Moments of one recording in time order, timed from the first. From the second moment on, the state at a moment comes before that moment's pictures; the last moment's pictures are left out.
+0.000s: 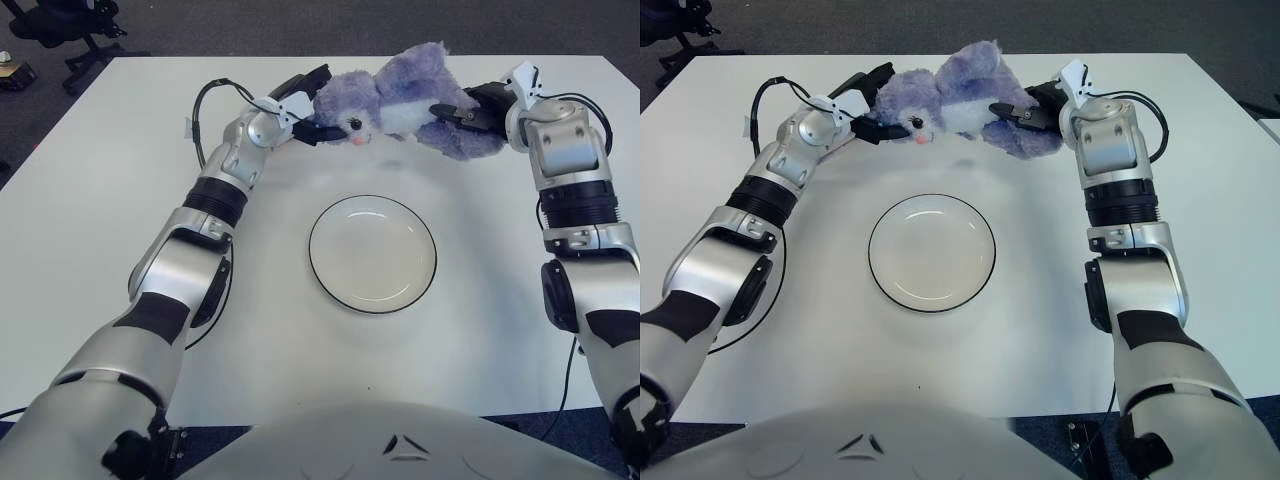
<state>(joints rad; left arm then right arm) -1.01 0.30 -0.23 0.73 0.30 -0.07 -0.40 -0.99 -0.49 0.08 0.39 -0.10 0.85 0.75</state>
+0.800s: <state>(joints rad) -1.34 0.37 -0.15 1.00 0.08 0.39 -1.06 -1.21 -0.62 0.38 0.53 -0.22 0.68 1.04</state>
